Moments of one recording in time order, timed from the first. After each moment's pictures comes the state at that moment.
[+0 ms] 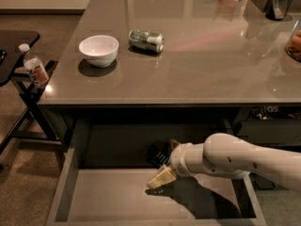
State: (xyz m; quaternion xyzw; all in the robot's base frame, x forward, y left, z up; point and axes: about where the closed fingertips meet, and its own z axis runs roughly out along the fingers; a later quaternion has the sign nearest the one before) arm 0.479 -0.041 0.593 -0.47 0.80 0.20 0.33
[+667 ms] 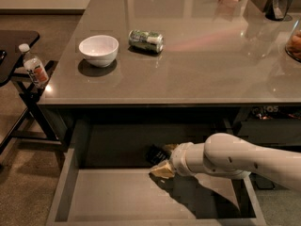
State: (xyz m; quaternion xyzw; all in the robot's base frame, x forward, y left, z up) arm 0.479 -0.041 0.593 -0.47 0.80 0.20 0.33
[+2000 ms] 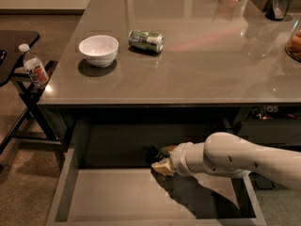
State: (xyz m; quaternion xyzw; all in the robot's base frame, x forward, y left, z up) arm 0.478 -0.041 0.594 -0.47 0.79 0.20 0.33
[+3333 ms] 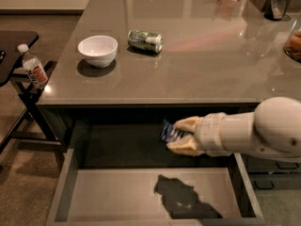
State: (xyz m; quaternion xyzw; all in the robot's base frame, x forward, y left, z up) arm 0.457 -0.080 0.767 -0.54 0.72 0.15 0.40
